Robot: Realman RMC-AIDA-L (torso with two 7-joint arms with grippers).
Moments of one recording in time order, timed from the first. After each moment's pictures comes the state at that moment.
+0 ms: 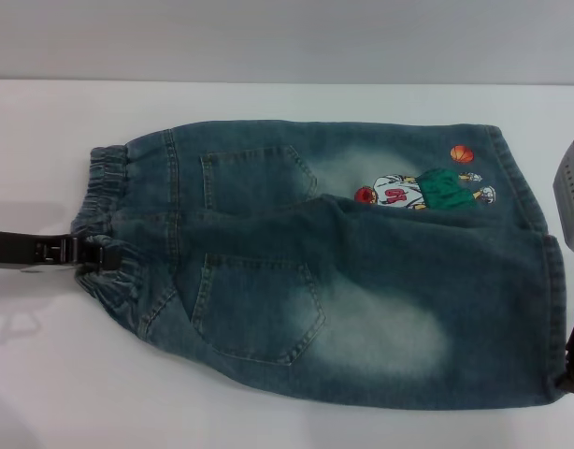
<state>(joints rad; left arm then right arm) -0.55 -1.99 0.63 0.77 2.38 1.50 -2.26 0.75 2.05 -1.03 -0.91 -2.87 -1.82 1.76</state>
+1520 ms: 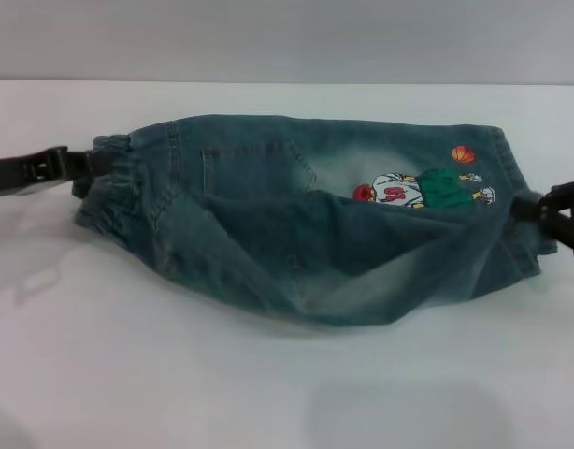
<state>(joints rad) -0.52 -2.00 0.59 0.77 2.13 1.39 -2.19 0.47 2.00 -0.57 -0.82 -2.10 -1.60 1.37</state>
